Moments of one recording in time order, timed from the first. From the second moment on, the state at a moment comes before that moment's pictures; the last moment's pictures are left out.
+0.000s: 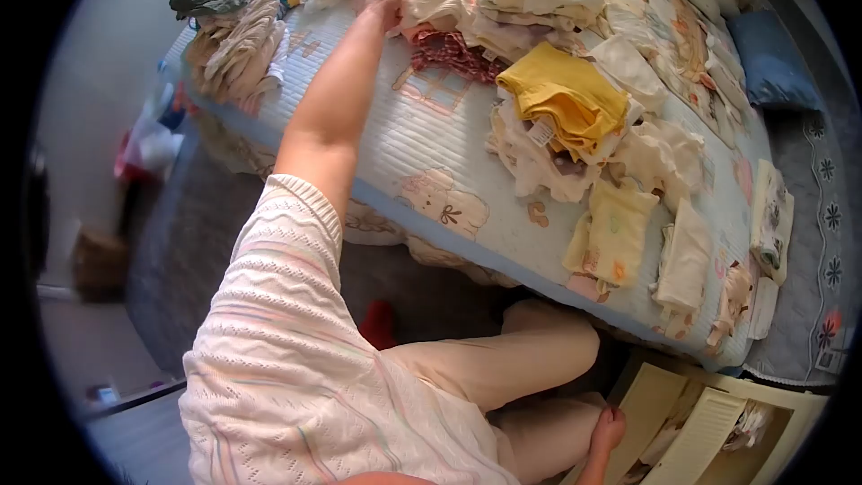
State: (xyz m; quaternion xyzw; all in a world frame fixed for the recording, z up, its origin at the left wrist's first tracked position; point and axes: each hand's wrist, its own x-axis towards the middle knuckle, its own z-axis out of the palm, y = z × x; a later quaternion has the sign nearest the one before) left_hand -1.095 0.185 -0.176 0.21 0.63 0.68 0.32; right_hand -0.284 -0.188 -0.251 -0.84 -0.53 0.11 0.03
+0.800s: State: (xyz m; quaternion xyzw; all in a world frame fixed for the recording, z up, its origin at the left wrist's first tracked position) left_hand -1.091 0.069 -0.120 0.36 0.88 0.22 -0.22; right_hand -0.295 -0.163 -0.244 -0.84 -0.52 0.13 -0.02
